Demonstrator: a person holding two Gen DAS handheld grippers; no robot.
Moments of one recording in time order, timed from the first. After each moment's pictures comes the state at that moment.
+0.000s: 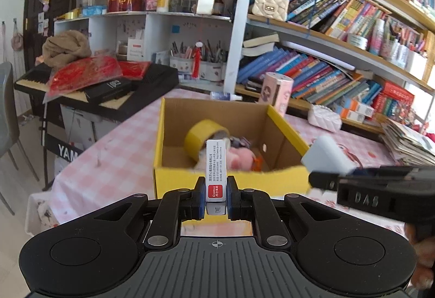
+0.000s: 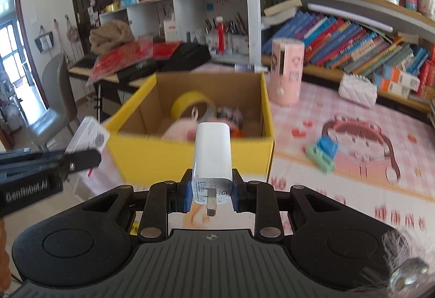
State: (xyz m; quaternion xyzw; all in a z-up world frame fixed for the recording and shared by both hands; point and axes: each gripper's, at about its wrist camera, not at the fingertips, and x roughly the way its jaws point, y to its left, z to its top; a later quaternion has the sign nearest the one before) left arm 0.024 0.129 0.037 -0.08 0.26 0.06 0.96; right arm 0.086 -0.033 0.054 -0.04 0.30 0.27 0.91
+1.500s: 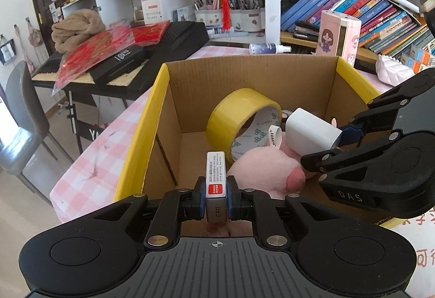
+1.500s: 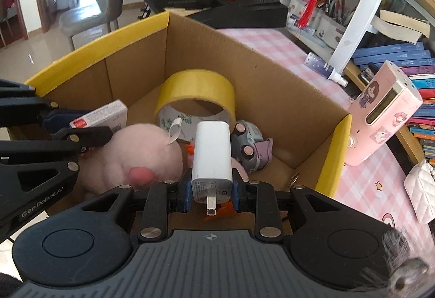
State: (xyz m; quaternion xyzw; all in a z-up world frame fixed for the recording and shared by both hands) left arm 0.164 0.131 -0.019 -0.02 0.38 0.16 0.91; right arm 0.260 0.071 -0.009 -0.28 0.36 0.41 0.79
